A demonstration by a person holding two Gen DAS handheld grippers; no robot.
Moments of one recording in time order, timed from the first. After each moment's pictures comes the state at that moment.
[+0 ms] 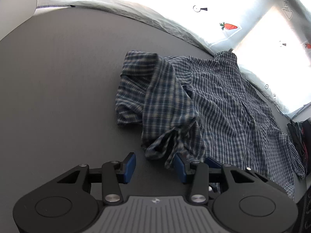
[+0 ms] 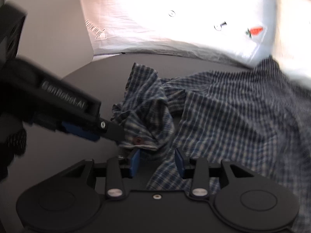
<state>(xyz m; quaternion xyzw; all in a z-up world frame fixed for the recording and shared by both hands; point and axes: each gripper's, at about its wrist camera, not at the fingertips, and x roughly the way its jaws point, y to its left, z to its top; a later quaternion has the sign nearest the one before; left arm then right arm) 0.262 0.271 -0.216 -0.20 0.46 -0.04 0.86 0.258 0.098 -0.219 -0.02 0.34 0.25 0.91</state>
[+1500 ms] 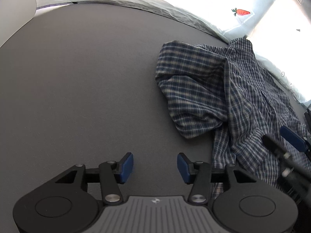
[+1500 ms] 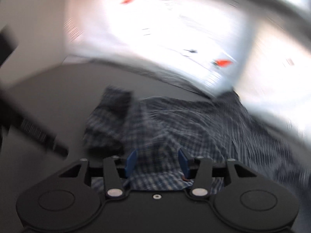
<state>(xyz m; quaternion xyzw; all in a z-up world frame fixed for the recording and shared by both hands) 0.286 0.272 -0.227 -0.15 0.50 -0.01 0.85 0.257 0.068 -0.181 -0.19 0.27 0.19 0.93</state>
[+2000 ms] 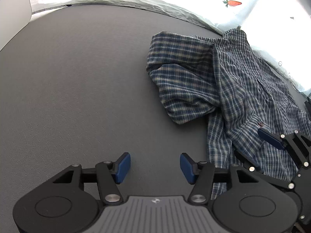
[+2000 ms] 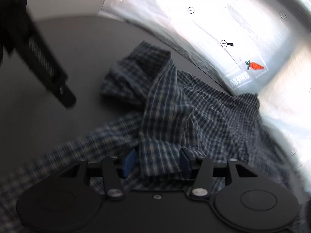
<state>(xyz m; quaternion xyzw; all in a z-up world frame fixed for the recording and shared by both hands) 0.278 0.264 -0.228 -0.12 0.50 -0.02 0.86 0.251 0.084 -0.223 -0.34 0.30 0.21 0.87</state>
